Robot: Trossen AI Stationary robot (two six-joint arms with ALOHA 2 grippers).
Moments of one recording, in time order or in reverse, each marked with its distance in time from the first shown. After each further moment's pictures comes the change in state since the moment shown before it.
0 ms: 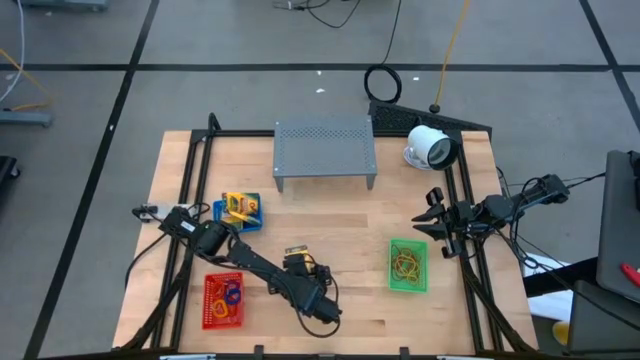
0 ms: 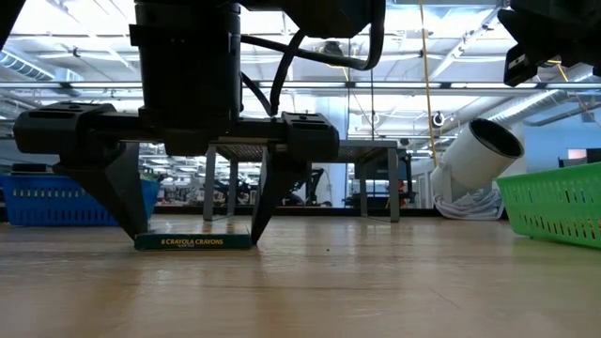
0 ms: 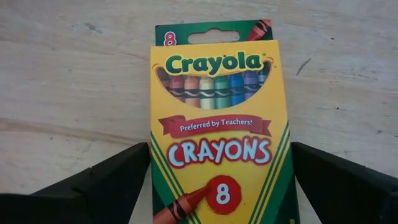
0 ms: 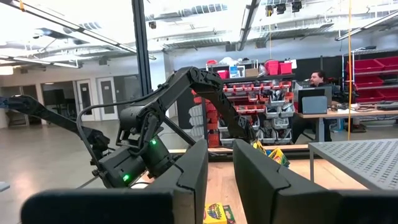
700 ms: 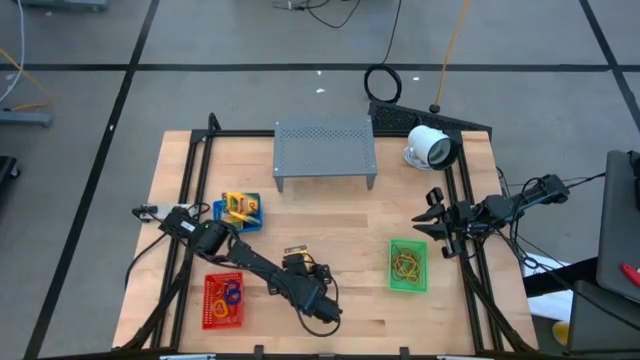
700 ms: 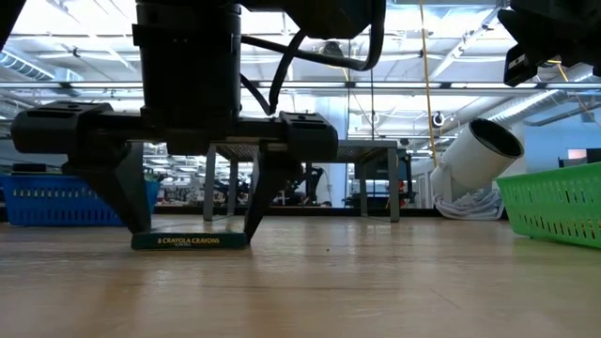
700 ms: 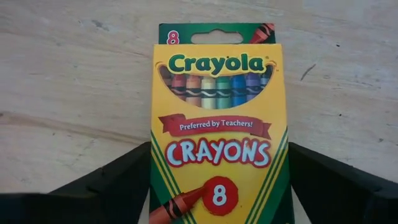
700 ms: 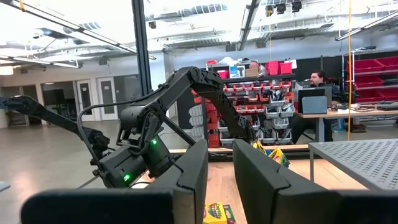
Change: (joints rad) left arm 0.003 0.000 0.000 0.008 0.001 -0.037; right arm 0.000 0.000 0.000 0.000 0.000 0.000
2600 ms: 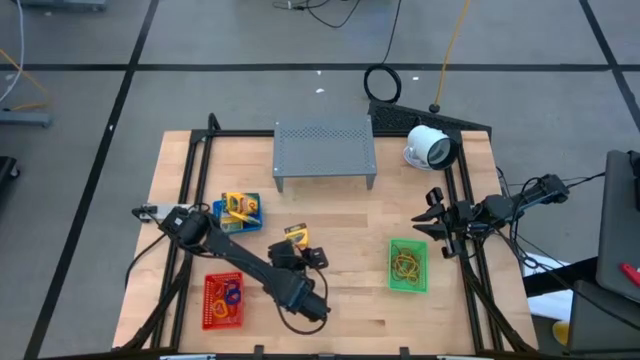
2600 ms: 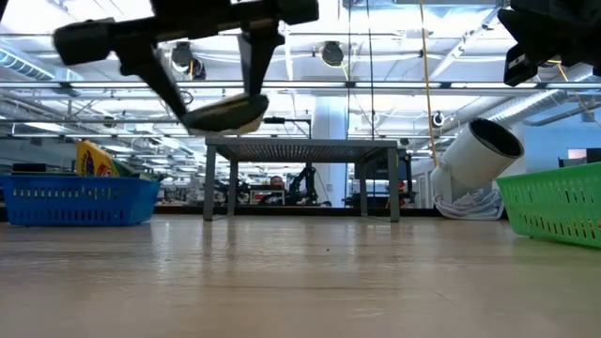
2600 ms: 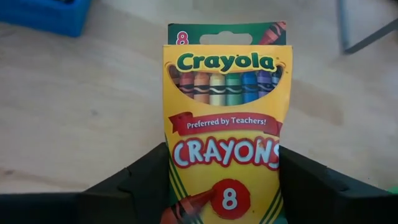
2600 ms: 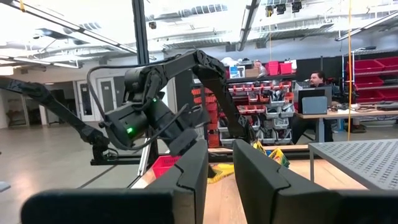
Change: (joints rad) left arm -0.031 -0.194 0.001 -0.249 -0.264 -0.221; right arm 0.000 0.000 0.000 0.000 0.000 0.000
